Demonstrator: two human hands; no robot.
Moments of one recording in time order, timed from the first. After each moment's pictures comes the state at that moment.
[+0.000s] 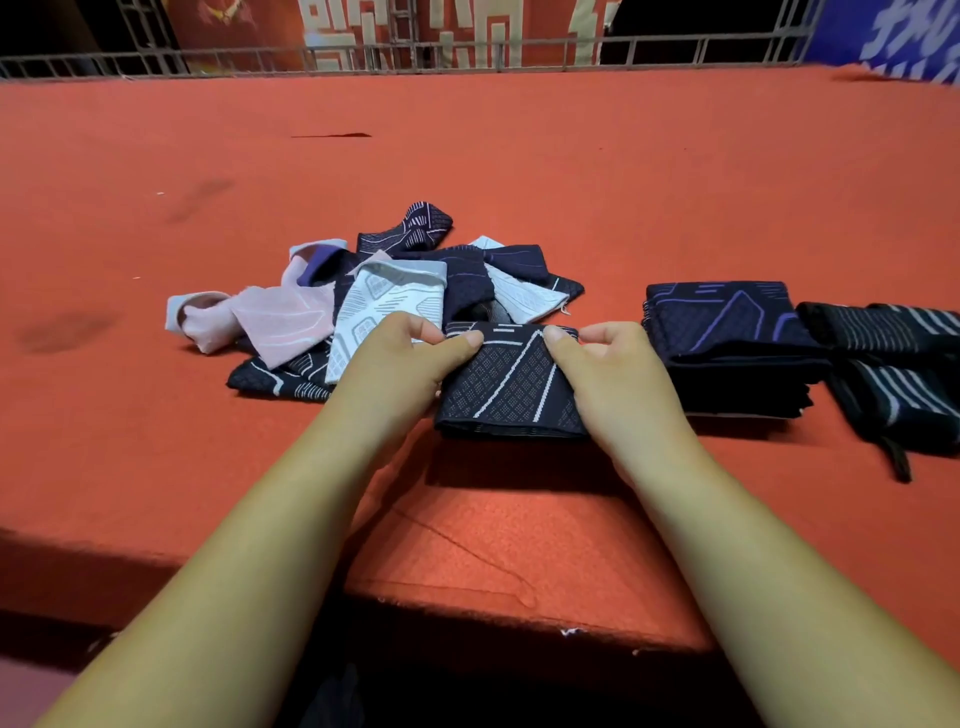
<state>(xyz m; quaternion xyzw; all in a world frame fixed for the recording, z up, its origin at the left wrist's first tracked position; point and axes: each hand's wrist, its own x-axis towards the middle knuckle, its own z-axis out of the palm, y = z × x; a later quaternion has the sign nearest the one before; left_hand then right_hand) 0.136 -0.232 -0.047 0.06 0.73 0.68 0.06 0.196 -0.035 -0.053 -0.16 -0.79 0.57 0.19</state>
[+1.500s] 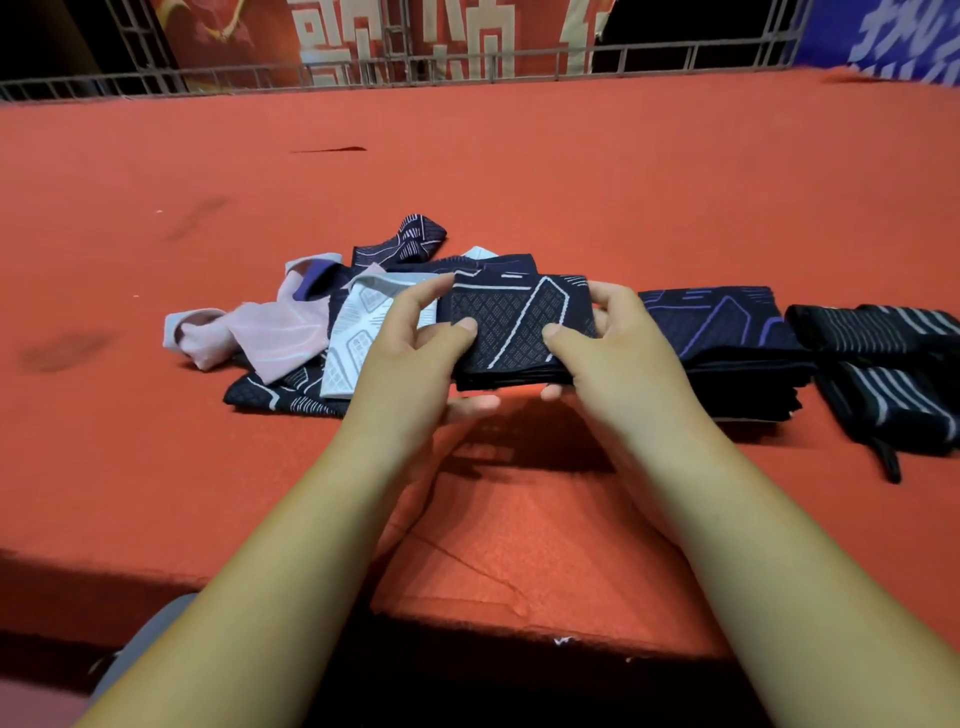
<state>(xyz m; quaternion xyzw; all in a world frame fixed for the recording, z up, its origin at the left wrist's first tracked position) 0.164 -0.208 -0.023 0.10 0.66 0.74 0.05 0.208 -0.039 -0.017 -0.10 -0.73 0.64 0.20</state>
